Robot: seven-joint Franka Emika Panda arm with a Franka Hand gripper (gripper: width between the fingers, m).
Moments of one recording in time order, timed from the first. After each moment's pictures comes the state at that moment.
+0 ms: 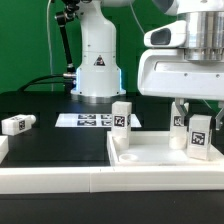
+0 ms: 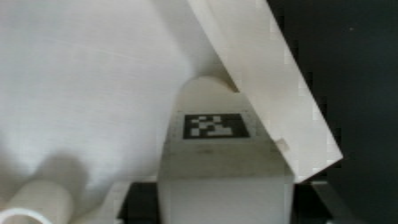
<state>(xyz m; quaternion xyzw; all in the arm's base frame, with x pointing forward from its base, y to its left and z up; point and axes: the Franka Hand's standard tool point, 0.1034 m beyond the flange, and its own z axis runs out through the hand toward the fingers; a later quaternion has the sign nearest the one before) 0.623 0.119 0.080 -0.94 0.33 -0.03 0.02</state>
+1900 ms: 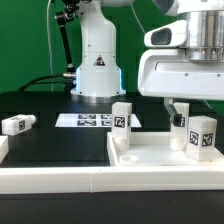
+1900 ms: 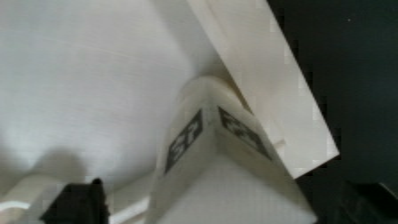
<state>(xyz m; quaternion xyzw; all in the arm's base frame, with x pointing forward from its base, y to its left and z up) 0.627 0.119 0.081 -0.97 0.23 -0.03 0.02</state>
